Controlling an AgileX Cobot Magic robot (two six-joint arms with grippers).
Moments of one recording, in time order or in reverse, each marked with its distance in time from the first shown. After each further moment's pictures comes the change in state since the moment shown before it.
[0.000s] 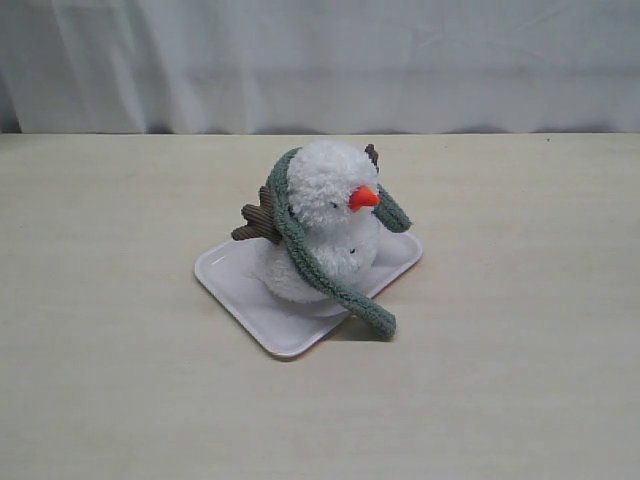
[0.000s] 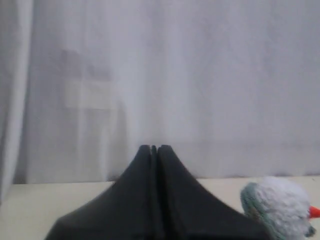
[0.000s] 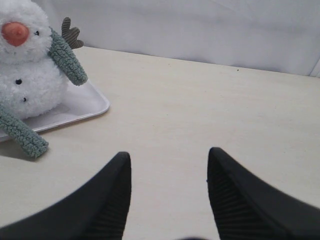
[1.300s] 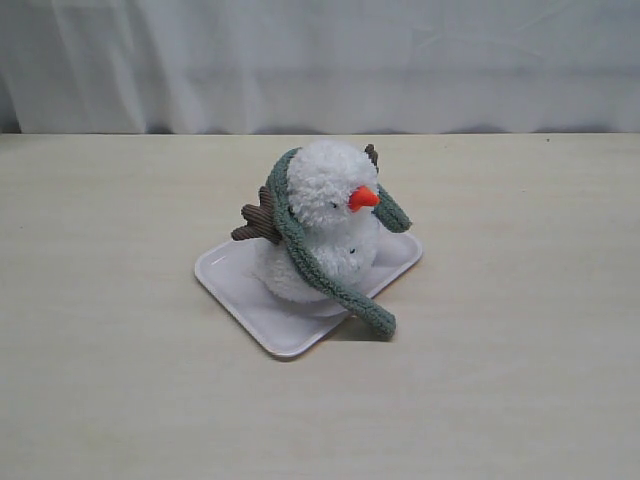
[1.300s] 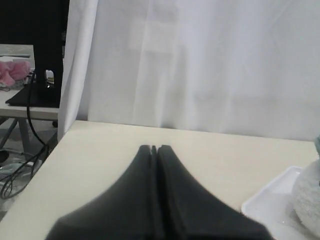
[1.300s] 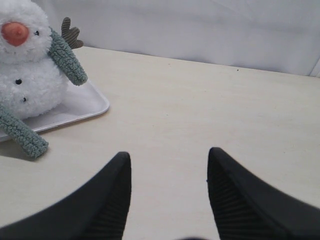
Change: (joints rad) left arm 0.194 -0.185 0.285 -0.002 0.019 0.000; right arm 0.000 0.000 0.000 0.000 0.000 0.000
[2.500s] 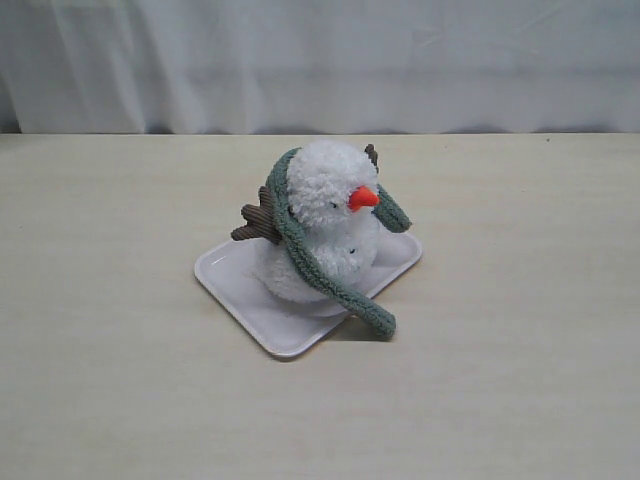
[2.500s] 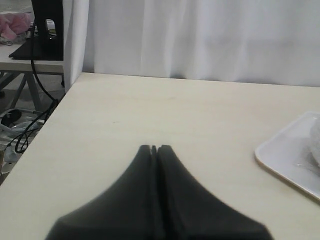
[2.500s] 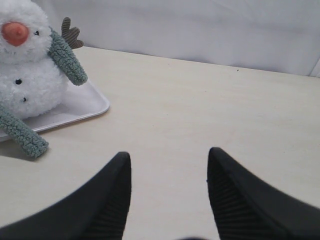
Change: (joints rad) left arm 0.000 0.000 0.062 0.042 0.100 0.000; right arm 0.000 0.000 0.000 0.000 0.000 0.000
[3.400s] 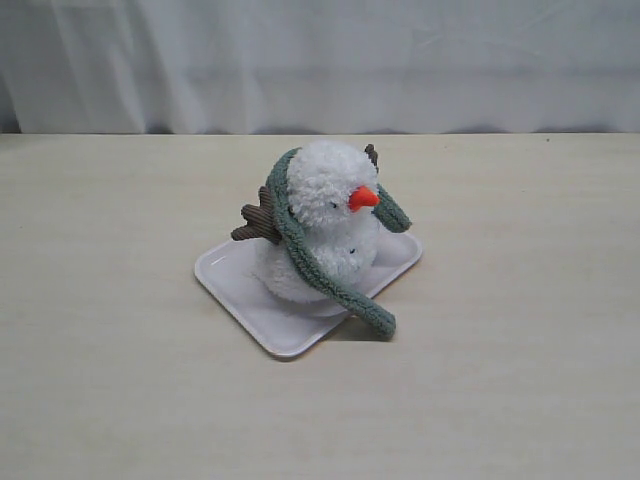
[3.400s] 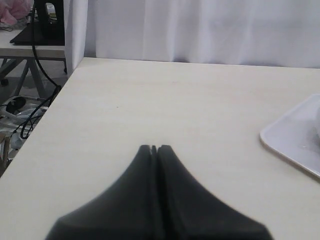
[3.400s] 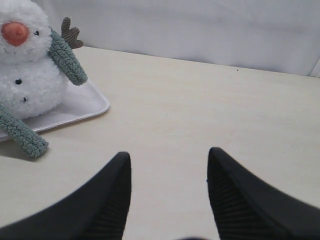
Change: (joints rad) left arm 0.000 0.000 0.000 0.014 0.055 0.002; right arm 0.000 0.000 0.000 0.000 0.000 0.000
